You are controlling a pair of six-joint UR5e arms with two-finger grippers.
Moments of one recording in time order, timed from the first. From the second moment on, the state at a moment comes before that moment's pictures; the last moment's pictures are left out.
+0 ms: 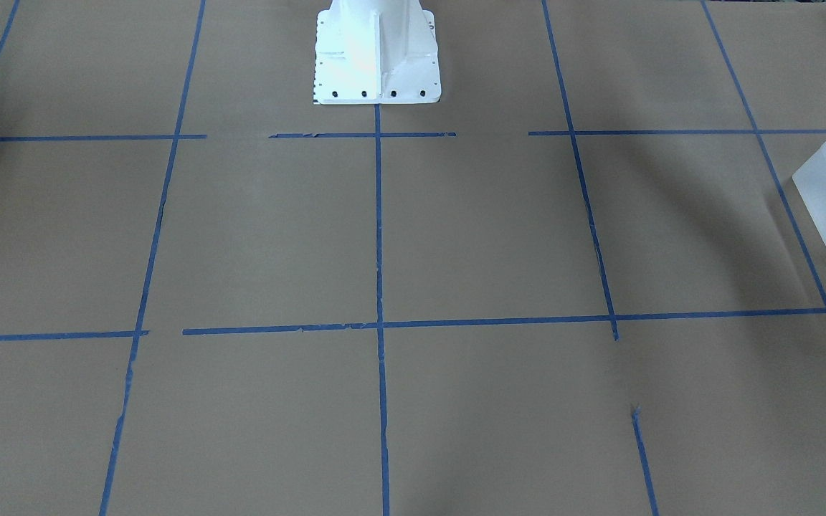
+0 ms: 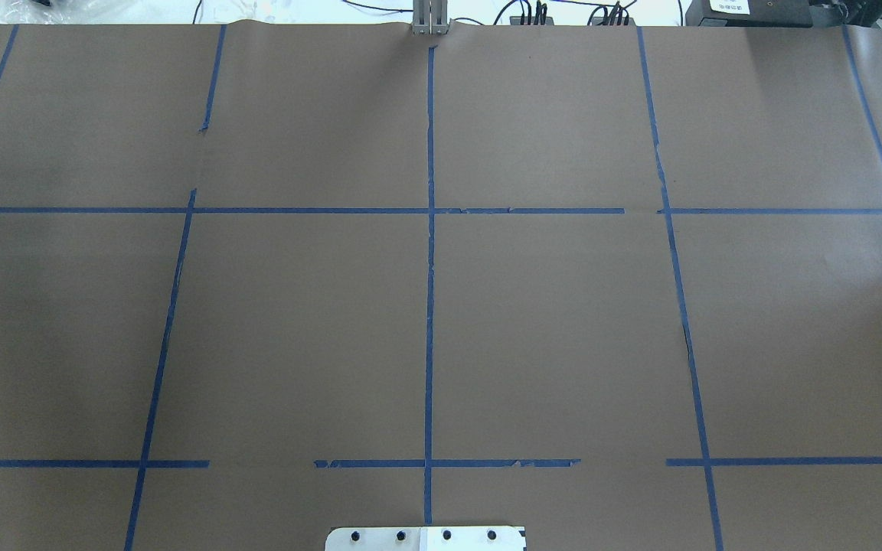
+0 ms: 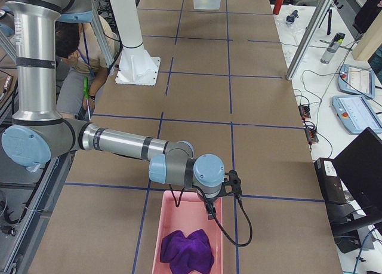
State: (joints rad) left arm -1.63 -1.47 -1.32 -2.11 -2.21 0.35; right arm 1.68 -1.63 1.52 -1.49 2.39 -0.30
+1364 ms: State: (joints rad) left arm -1.46 -1.39 -1.92 -1.78 -2.32 -0.13; right arm 1.55 -1.65 1.78 -1.66 2.38 -0.13
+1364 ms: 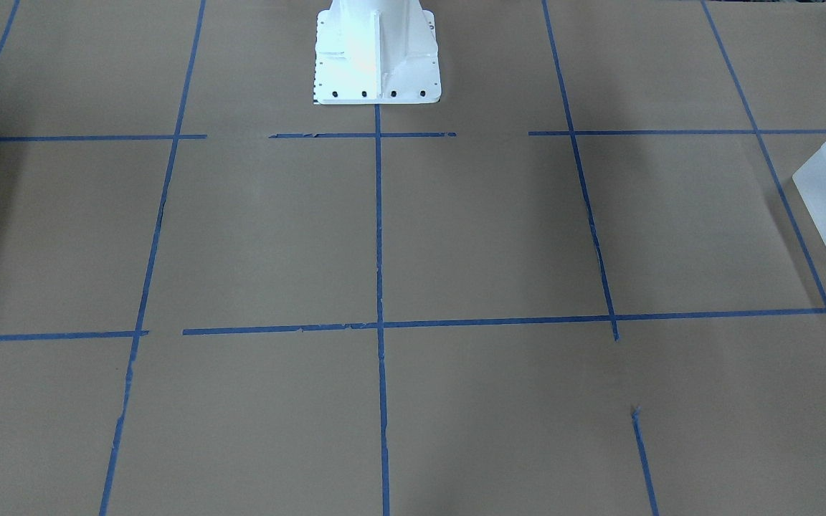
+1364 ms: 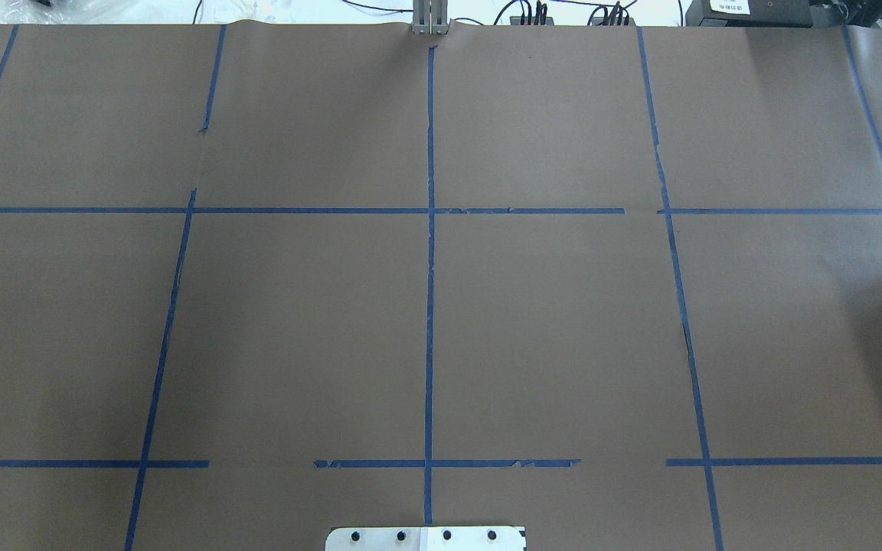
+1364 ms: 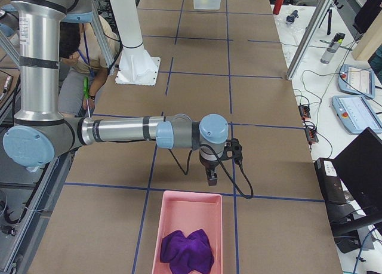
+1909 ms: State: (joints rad) left arm -1.46 -1.38 -1.92 -1.78 -2.32 -0.13; right arm 1.50 -1.66 1.84 -1.74 2.38 -0.09
